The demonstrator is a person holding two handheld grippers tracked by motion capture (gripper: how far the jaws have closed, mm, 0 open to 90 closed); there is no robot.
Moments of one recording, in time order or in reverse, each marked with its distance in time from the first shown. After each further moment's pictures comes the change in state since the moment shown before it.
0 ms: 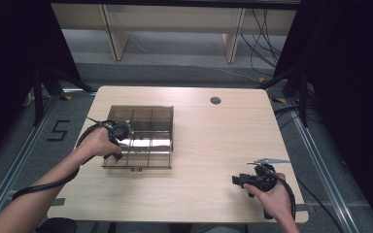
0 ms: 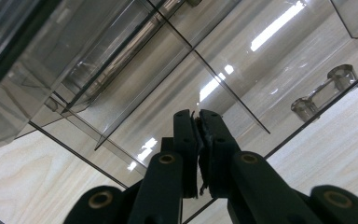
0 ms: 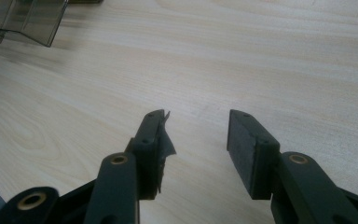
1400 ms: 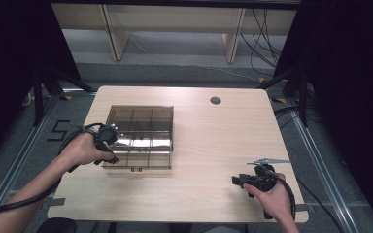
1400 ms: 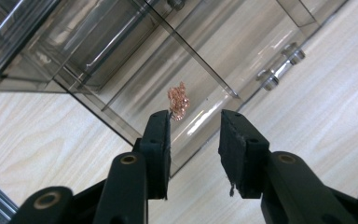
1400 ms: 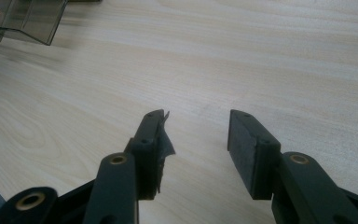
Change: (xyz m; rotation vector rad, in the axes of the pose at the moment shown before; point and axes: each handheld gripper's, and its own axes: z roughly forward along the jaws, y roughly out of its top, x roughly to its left) left arm -0.009 -0.041 -0.036 -0.144 0.026 0.067; right arm -0.001 0.001 -0.001 0.043 0.016 0.003
